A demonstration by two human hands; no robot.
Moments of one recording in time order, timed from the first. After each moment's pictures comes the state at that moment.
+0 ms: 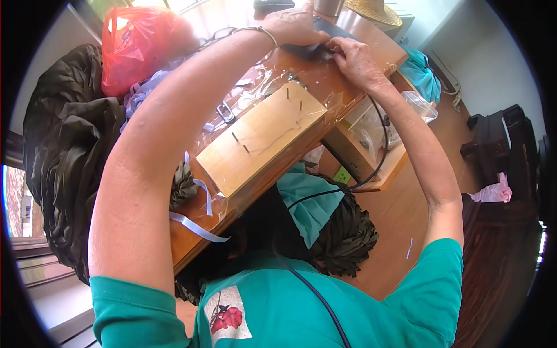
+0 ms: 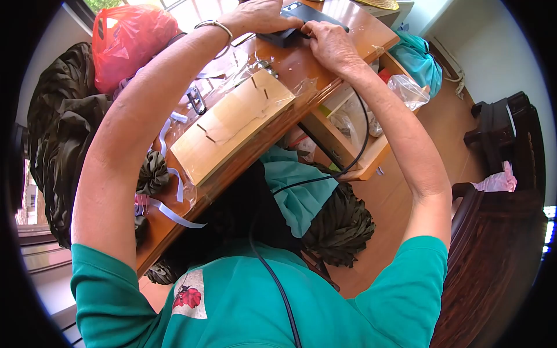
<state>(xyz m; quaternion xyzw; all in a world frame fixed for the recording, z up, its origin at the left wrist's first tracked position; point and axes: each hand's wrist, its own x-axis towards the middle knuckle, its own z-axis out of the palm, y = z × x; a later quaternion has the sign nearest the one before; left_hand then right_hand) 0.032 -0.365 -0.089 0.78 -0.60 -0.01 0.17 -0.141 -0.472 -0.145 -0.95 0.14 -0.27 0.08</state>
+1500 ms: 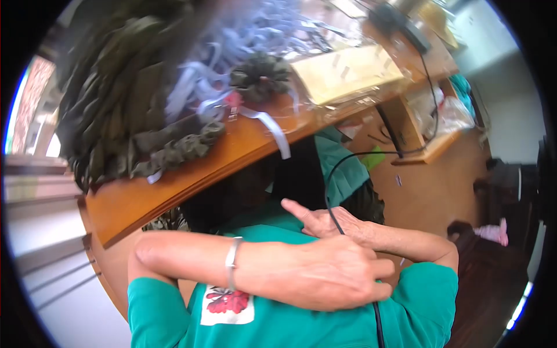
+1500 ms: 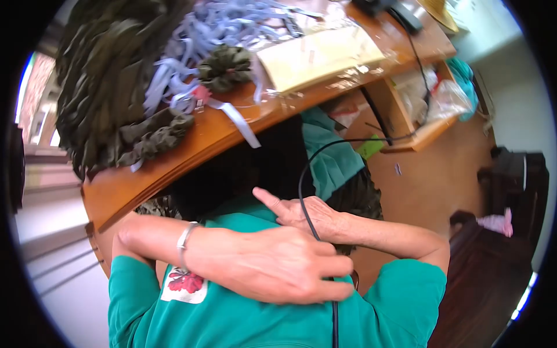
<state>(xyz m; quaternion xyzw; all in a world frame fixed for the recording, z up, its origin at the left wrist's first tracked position) -0.215 0.012 -0.096 0.37 -0.81 -0.25 0.38 -0.311 -0.117 -0.198 -0.88 -0.15 0.23 0.38</state>
